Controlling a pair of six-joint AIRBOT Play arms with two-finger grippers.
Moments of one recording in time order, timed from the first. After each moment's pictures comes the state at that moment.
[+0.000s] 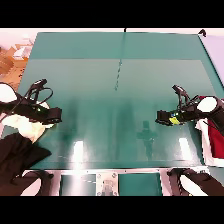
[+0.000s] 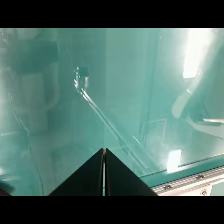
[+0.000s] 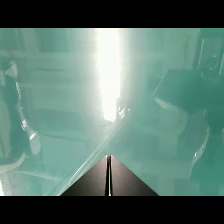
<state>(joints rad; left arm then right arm) -0.04 -0.96 0.88 1.20 -1.37 -1.57 0.00 -0.96 0.70 -1.19 1.15 1.59</state>
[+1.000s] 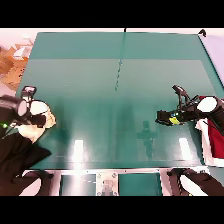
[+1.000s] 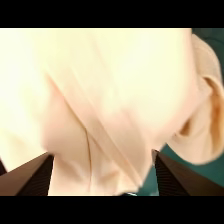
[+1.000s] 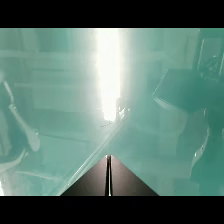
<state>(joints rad) -0.04 -1.02 0.70 1.91 -1.12 -1.75 0.00 -0.96 0.70 -1.19 1.15 1.59</state>
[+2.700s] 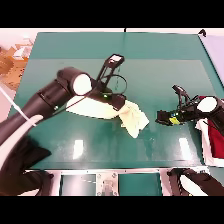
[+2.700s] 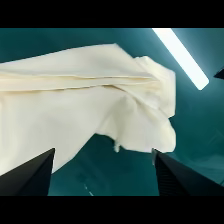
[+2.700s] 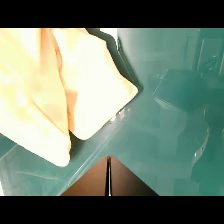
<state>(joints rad) -0.67 -1.33 1.37 1.30 -1.02 -1.55 0.00 -0.96 0.70 -1.19 1.15 1.59</state>
